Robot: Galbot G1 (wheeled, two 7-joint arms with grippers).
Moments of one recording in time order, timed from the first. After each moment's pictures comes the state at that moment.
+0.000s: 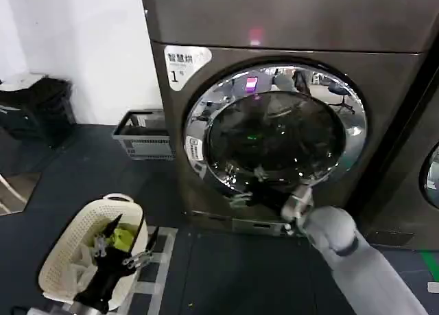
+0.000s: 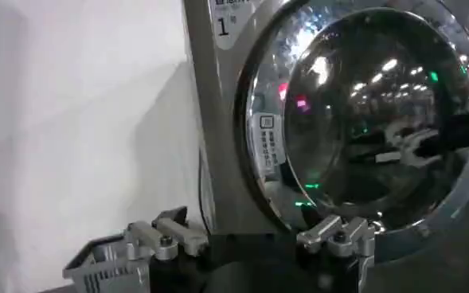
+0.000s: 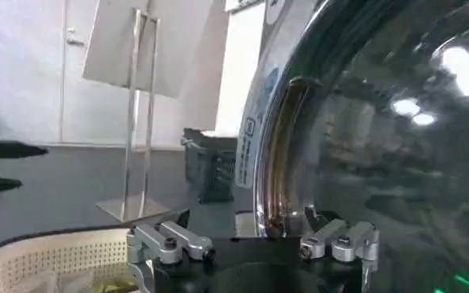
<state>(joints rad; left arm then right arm) 1.77 -1.50 -0.80 -2.32 -0.11 -0.03 0.38 -0.73 1.04 0.07 1.80 0.45 -0.22 -0.47</state>
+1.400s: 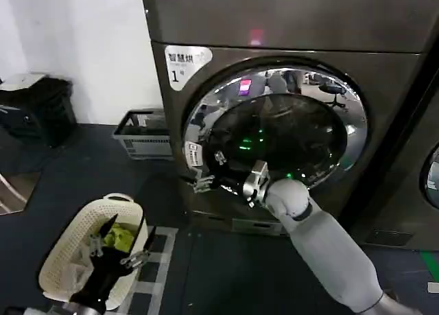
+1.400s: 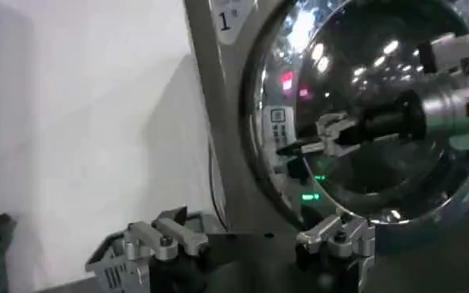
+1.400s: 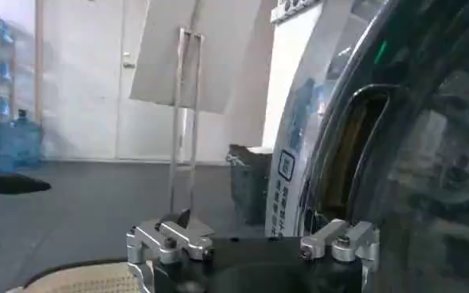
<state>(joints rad) 1.79 -1.53 -0.80 -2.38 -0.04 -0.02 0.36 -0.50 1.20 -0.09 1.60 0.47 -0.22 -0.52</state>
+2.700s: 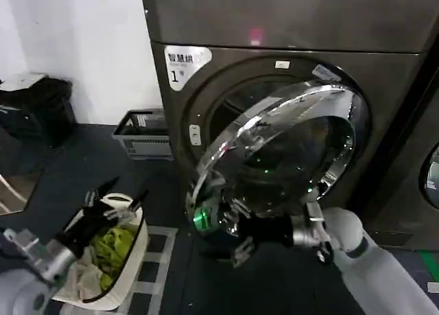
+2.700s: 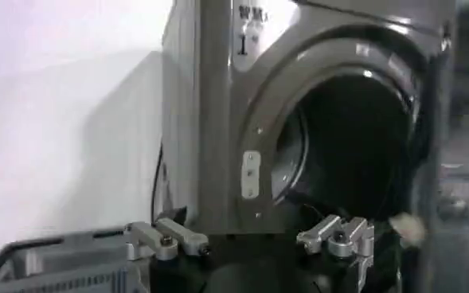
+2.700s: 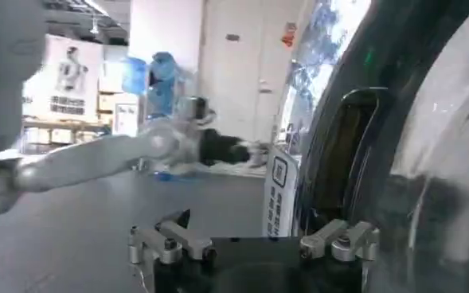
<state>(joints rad) 1.53 -1.19 -0.95 -2.26 -0.49 0.33 0.46 -0.75 0.97 0.07 1.85 0.62 -0.15 -1.02</state>
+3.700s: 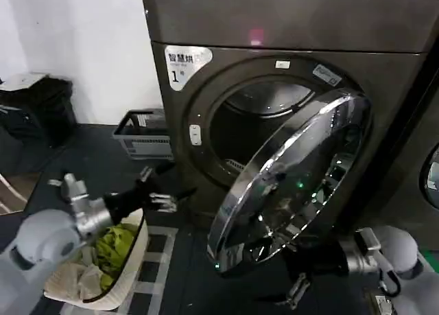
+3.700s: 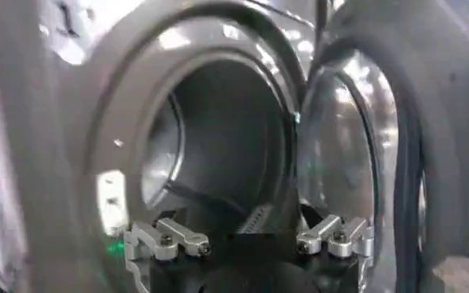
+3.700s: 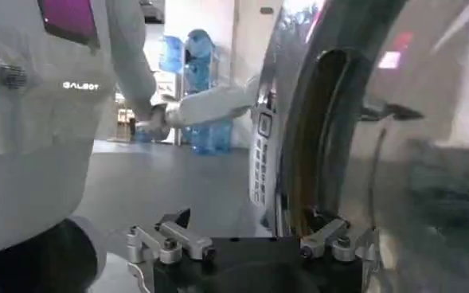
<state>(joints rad) 1.15 -0.70 -0.61 -2.13 -0.88 0.33 0.47 -1.01 0.81 0.34 1.92 0.65 -0.09 -1.34</state>
